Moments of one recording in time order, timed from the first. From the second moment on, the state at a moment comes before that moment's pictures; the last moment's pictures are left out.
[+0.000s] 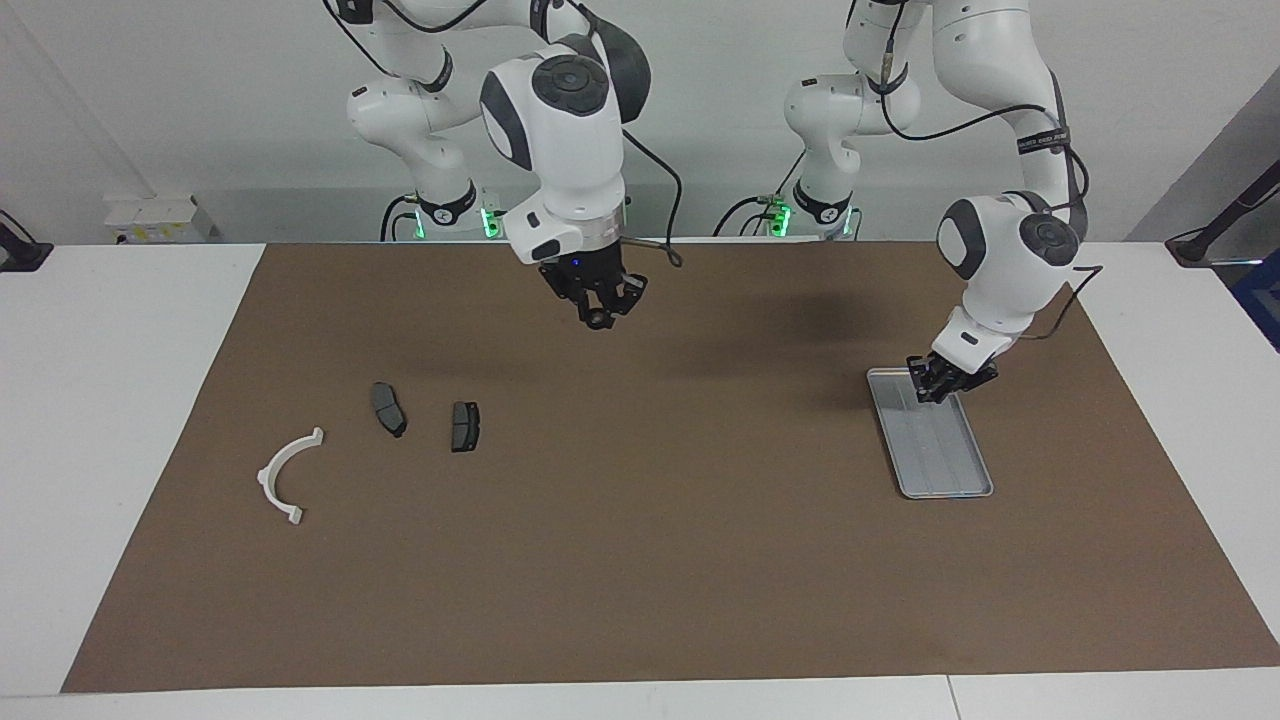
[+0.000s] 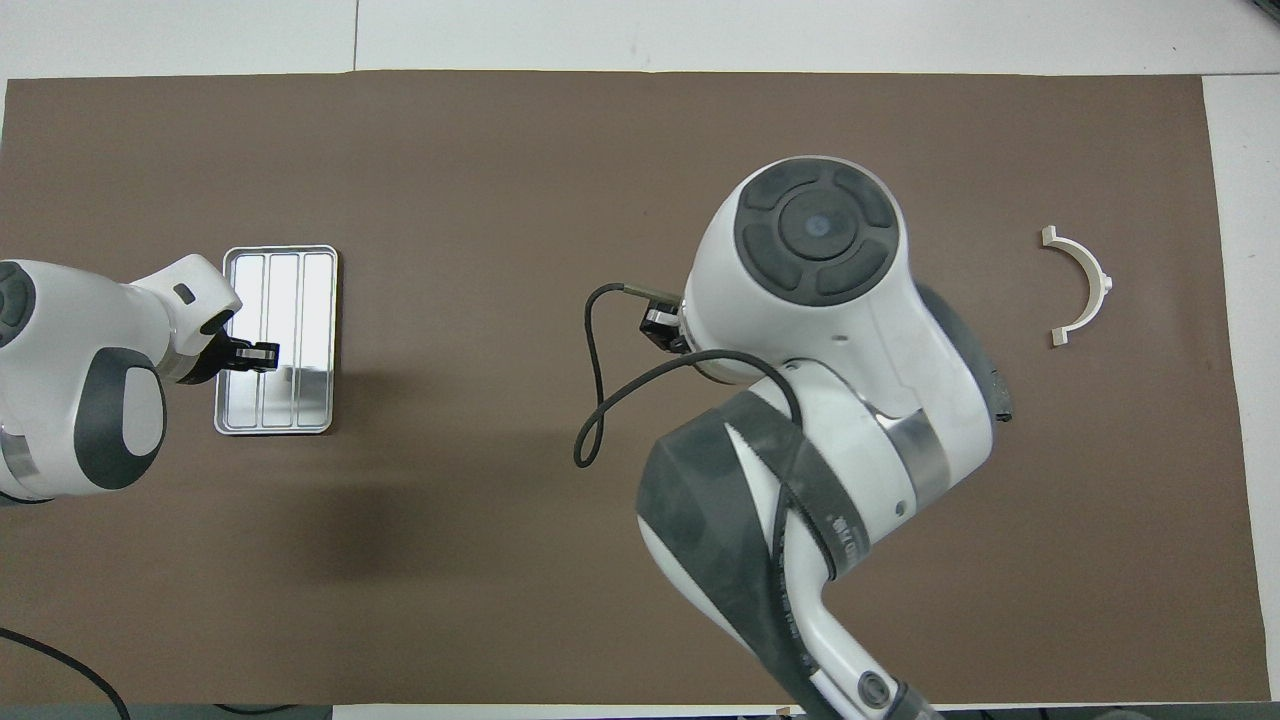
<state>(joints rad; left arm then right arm) -0.05 0.13 0.05 -2.18 -0.02 2.34 0.16 0.47 0.22 0.10 -1.56 0.02 1.78 0.96</state>
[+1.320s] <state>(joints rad) -0.05 0.16 0.05 -2.24 -0.02 2.43 0.16 0.62 0.41 0.10 -1.79 -0.01 2.22 1.13</state>
